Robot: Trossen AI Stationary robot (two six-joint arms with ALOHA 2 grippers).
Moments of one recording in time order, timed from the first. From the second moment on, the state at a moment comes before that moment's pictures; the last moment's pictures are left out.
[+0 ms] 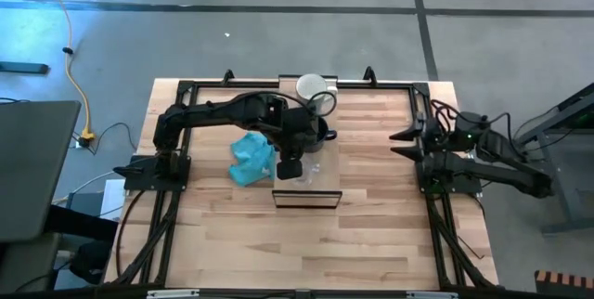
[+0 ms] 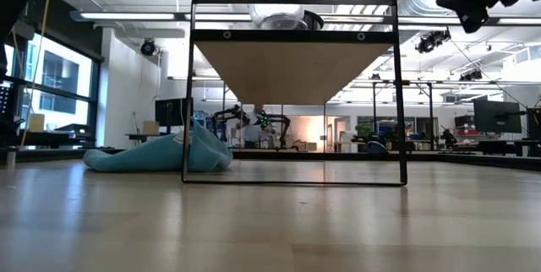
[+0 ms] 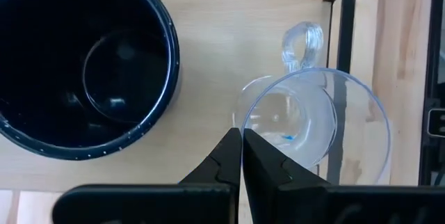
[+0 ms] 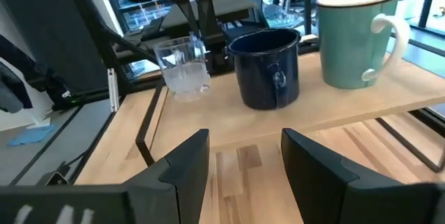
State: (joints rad) left arm 0.11 1.97 2.20 -1.41 0.03 -0.10; right arm -0.29 0.19 0.51 -0.50 -0.26 0.15
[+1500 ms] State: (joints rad) left arm 0.10 2.01 2.20 -1.37 0.03 -0.13; right arm -0.29 0.19 0.48 -0.48 -0.27 0.14
